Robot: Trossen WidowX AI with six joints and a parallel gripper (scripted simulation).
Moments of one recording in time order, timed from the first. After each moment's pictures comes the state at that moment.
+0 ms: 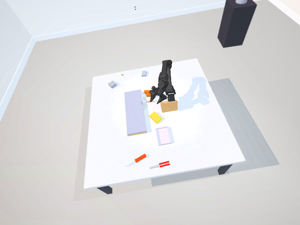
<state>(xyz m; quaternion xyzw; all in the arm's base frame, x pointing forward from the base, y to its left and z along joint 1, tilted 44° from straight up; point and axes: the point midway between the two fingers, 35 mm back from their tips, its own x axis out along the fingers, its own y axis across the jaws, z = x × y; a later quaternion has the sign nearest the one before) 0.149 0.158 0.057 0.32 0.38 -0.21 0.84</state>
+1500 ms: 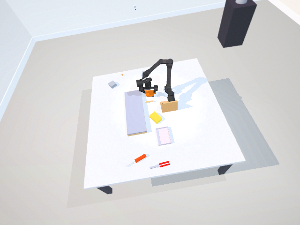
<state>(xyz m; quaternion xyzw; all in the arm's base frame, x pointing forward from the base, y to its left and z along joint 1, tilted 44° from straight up) 0.210 -0.096 0.125 0.31 0.19 -0.67 0.65</state>
